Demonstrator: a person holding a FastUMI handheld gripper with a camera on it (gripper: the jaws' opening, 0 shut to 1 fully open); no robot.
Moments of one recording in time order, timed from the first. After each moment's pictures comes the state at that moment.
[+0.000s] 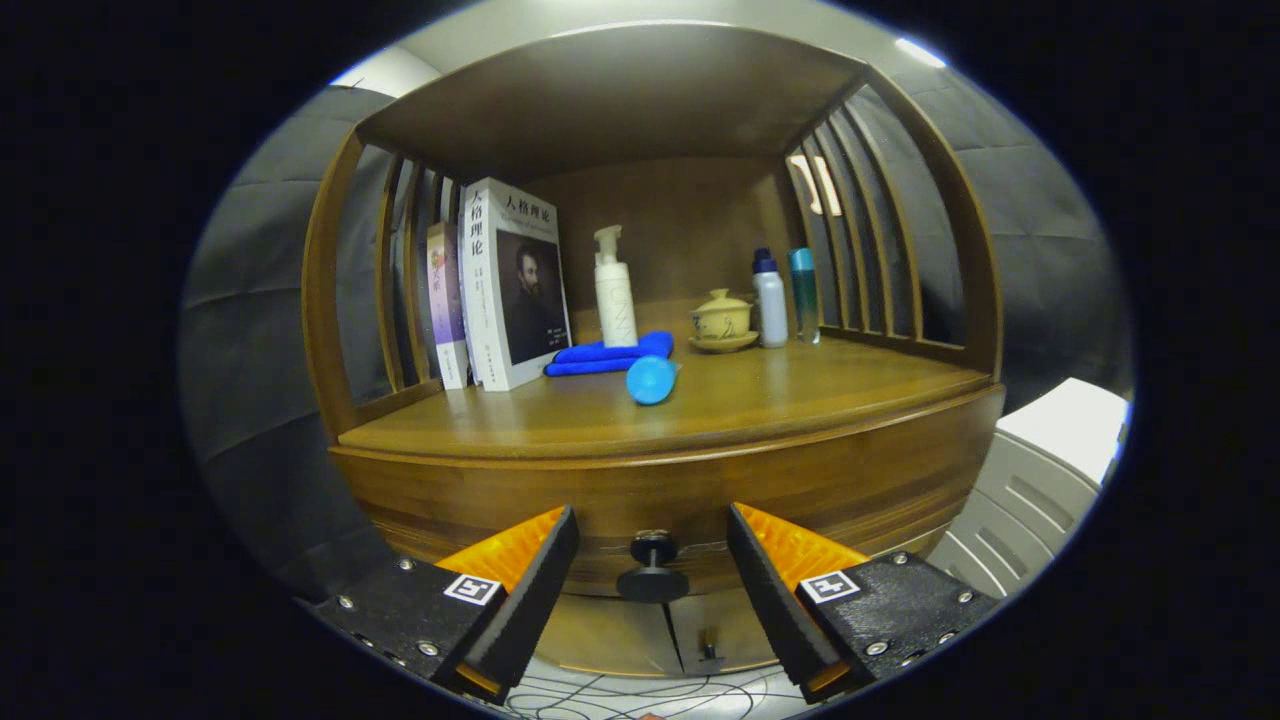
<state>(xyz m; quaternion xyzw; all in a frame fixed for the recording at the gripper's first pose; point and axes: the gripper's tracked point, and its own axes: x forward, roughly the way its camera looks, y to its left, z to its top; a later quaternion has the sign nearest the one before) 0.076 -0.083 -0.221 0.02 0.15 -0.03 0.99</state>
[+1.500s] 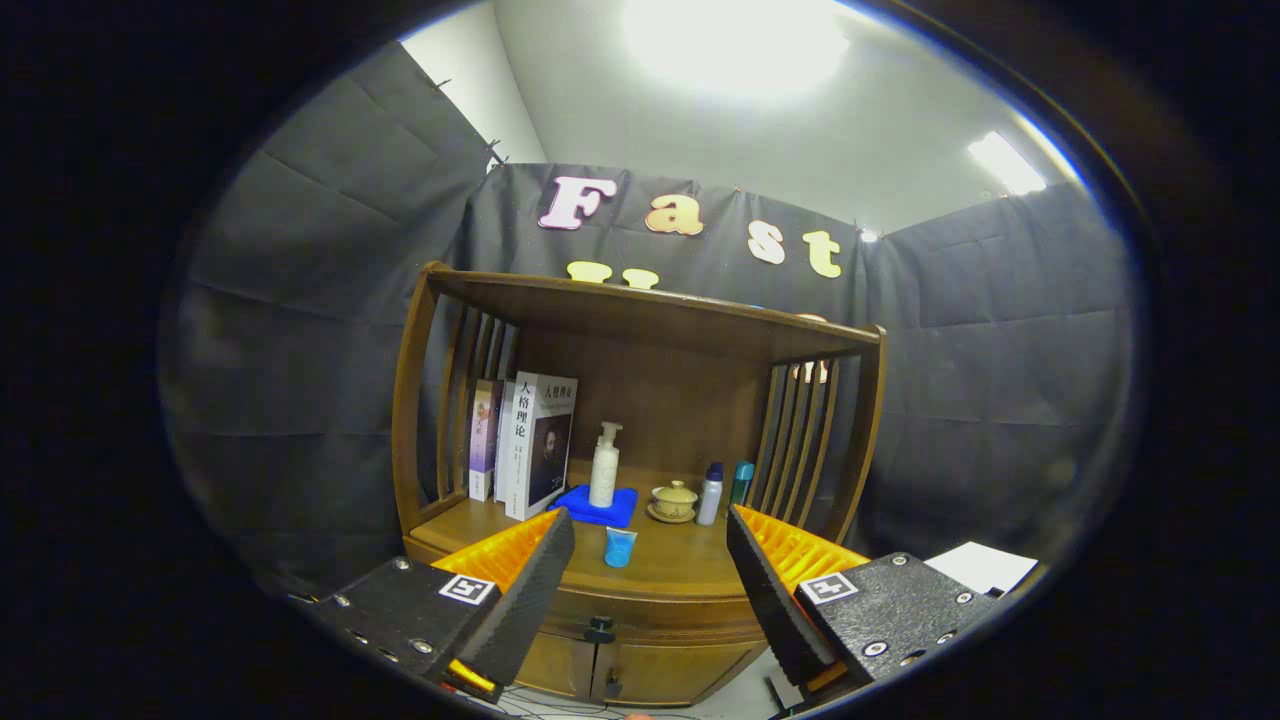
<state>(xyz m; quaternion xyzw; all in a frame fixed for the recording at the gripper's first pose) -0.003 -0.055 0.021 -0.12 0.03 -0.03 0.99</state>
